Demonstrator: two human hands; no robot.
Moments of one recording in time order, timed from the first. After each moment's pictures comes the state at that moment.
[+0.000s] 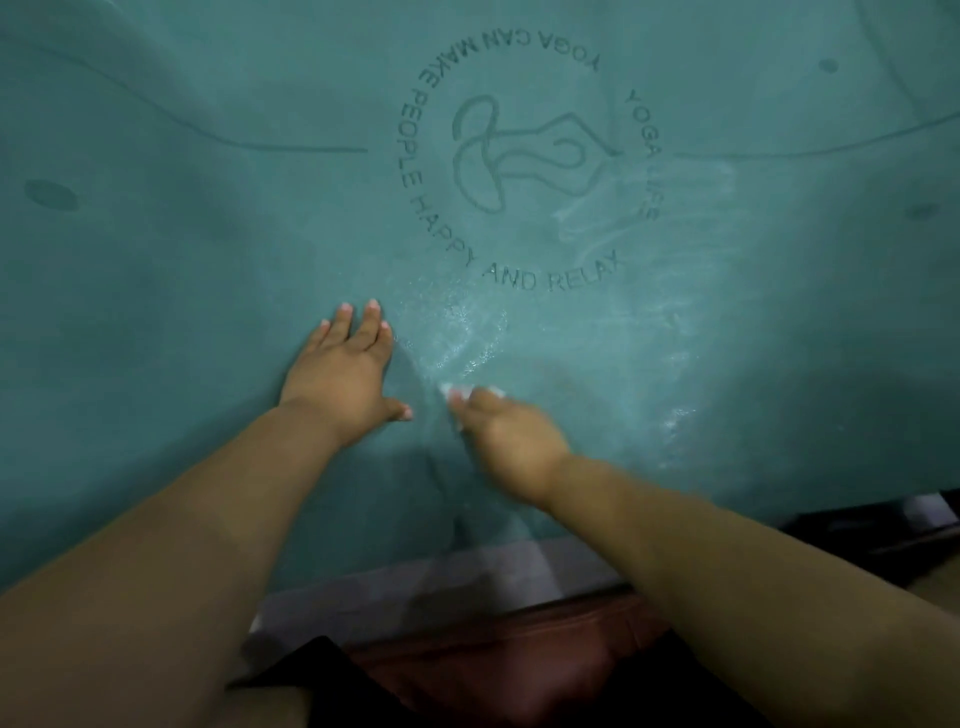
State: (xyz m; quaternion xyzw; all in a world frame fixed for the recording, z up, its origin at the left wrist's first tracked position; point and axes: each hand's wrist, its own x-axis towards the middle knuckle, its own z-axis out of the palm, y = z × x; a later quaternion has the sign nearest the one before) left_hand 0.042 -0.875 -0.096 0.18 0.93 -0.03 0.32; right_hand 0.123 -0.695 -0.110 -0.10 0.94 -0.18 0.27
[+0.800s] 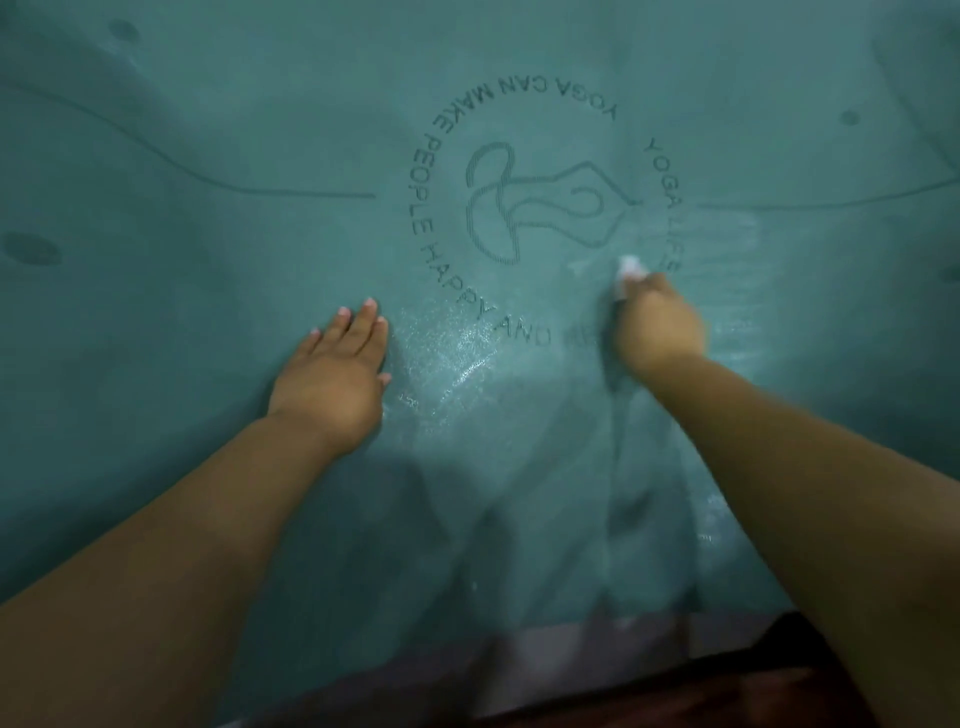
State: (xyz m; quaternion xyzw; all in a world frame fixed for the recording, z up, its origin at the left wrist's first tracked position) left_hand -0.004 -0.876 -0.106 0.14 0.95 0.03 0.29; right_hand -0.013 -0.582 -0.103 0.20 0.96 -0.10 0.16
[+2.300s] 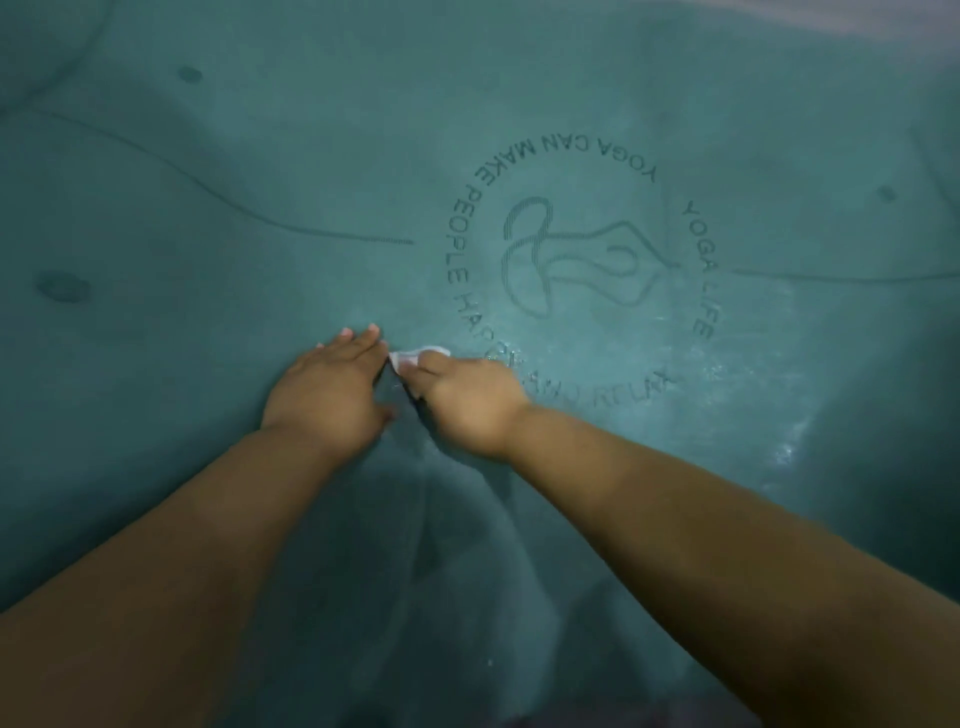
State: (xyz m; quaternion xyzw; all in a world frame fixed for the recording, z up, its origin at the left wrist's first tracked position) left_hand -0.040 -0.890 -0.098 0.09 0.95 0.08 0.28; right_hand -0.039 -0.733 -0.118 -0.26 0.94 -0.10 0.22
